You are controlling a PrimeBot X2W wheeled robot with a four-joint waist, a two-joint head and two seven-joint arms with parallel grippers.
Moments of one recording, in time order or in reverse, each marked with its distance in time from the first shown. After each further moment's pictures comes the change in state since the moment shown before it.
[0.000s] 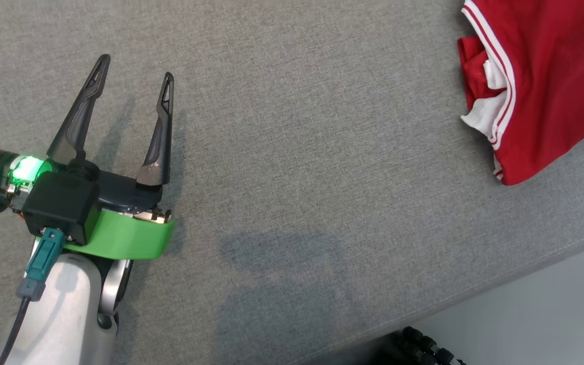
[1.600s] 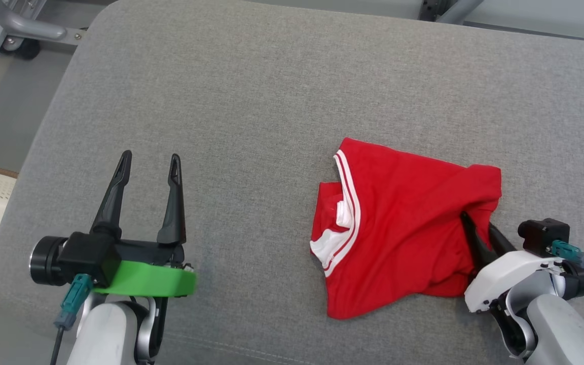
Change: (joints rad) left arm 0.170 -0.139 0.047 0.256 -0.108 0.016 -0.187; right arm 0.527 0.539 -0.226 -0.133 -0.058 -0.001 0.128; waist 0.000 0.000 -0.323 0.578
